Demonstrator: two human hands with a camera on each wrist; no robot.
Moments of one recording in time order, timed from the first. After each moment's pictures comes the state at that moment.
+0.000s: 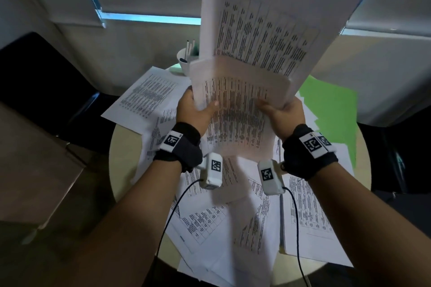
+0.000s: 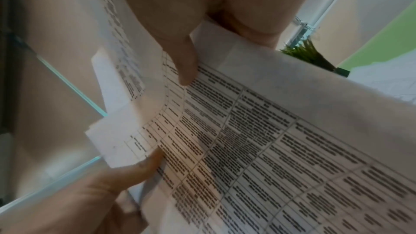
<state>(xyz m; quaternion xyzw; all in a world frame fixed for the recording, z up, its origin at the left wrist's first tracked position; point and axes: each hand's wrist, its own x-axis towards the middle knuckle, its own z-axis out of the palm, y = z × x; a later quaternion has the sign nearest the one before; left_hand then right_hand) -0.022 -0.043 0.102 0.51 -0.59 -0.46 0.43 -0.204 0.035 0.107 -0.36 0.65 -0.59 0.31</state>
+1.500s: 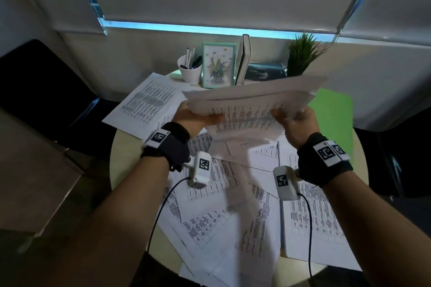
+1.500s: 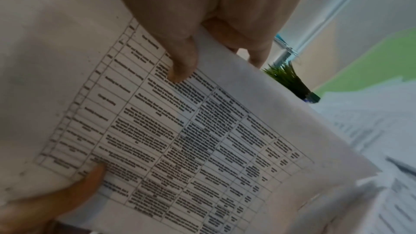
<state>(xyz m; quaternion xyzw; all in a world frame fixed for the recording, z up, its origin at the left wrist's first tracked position) -0.003 -0.043 0.125 0.48 -0.59 -0.57 0.32 -0.224 0.056 0.112 -0.38 0.68 -0.56 0.28</state>
